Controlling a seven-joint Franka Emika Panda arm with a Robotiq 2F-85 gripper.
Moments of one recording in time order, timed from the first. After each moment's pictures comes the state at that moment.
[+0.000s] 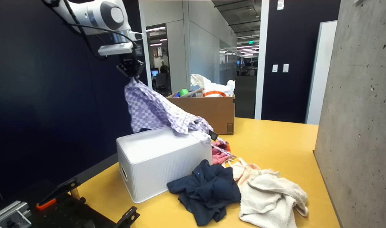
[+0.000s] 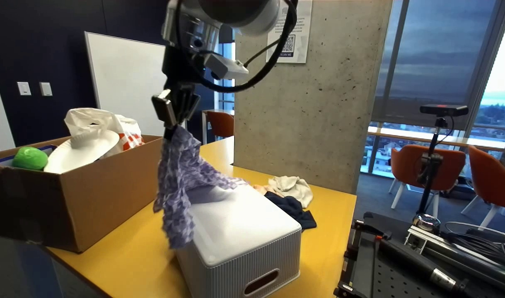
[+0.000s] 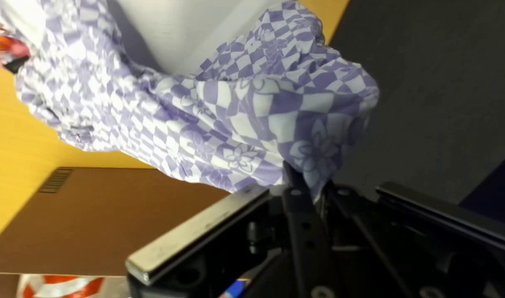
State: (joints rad) arm 0.20 0.43 0.15 -1.58 -0.12 2.30 0.01
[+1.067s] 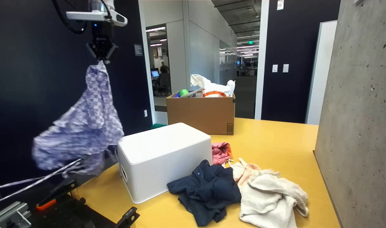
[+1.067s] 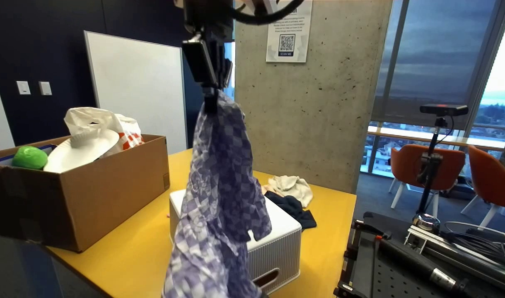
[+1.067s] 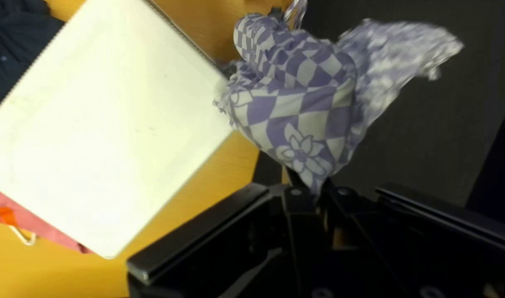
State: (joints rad) arm 0.19 0.31 0.17 -1.48 0.06 1.72 0.01
